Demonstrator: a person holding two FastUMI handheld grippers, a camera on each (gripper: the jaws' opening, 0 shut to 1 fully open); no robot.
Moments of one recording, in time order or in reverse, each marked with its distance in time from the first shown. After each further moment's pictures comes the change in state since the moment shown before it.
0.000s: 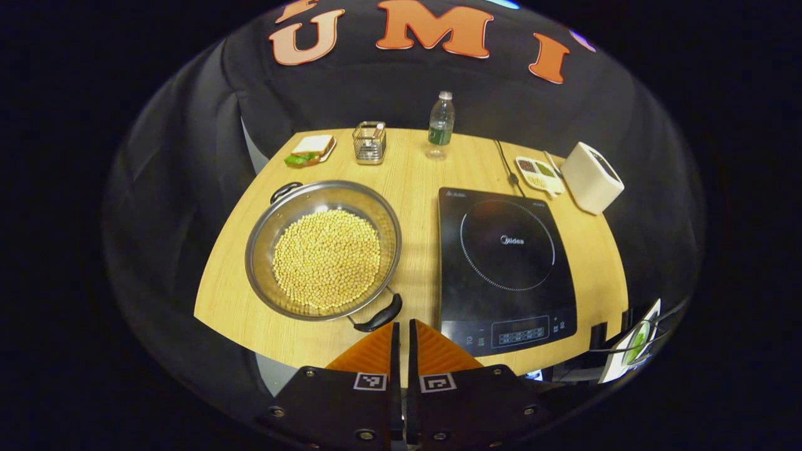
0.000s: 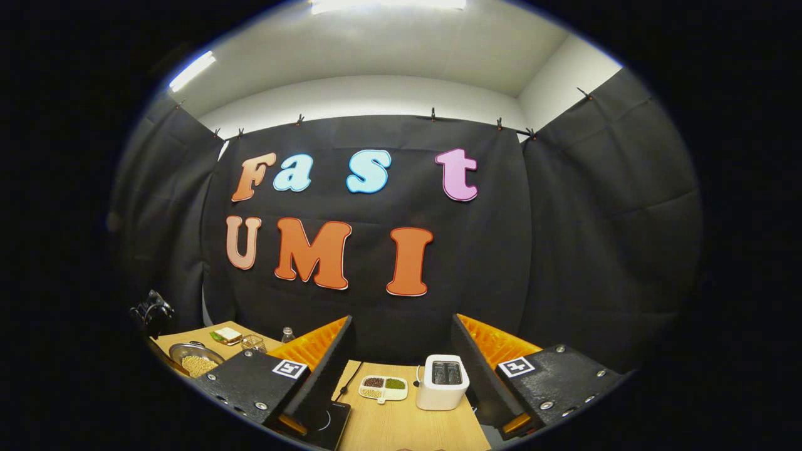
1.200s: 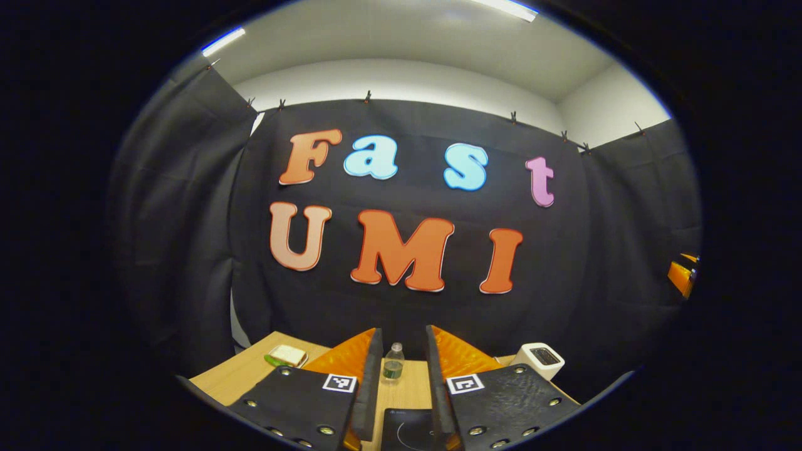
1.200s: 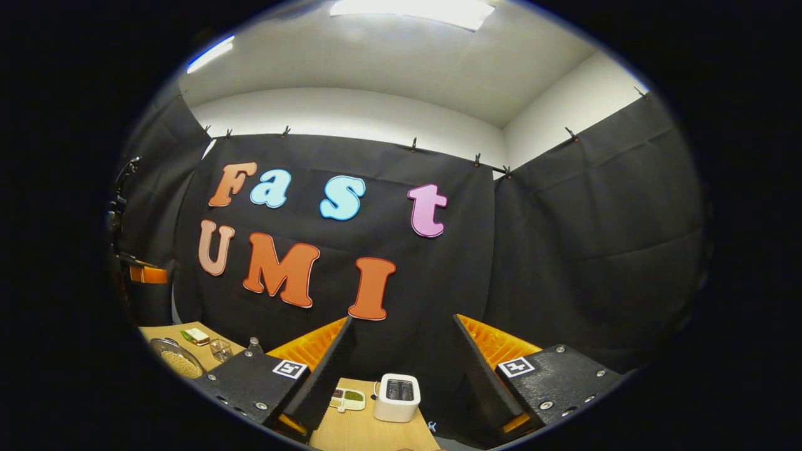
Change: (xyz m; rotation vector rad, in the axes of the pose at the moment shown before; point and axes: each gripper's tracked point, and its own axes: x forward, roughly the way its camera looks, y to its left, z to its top) left arm -0.216 -0.060 0.272 -0.069 -1.027 -0.106; right arm -0.041 -0.053 0.074 -0.108 -0.107 -0.139
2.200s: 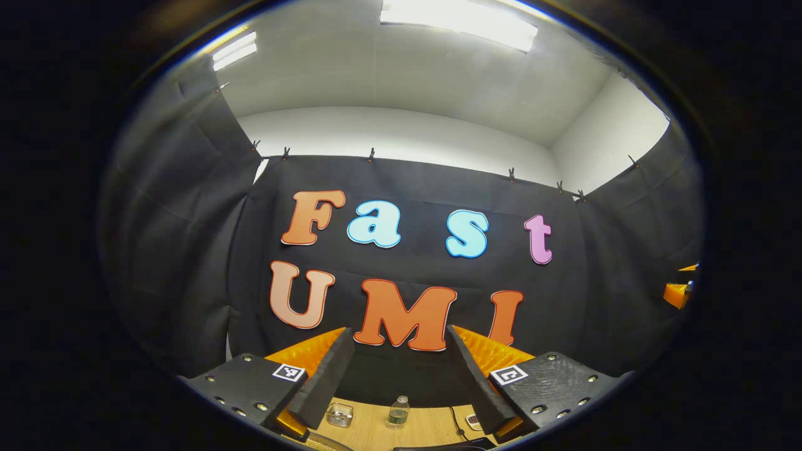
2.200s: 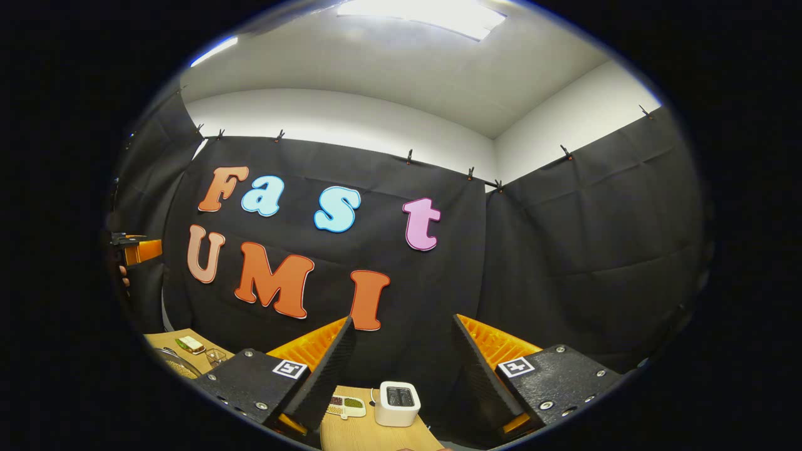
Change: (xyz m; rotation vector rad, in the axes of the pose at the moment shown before) left arm -0.008 0.020 0.121 -0.007 -0.361 -0.049; right arm -0.009 0.034 0.048 -0.019 -0.030 -0.089
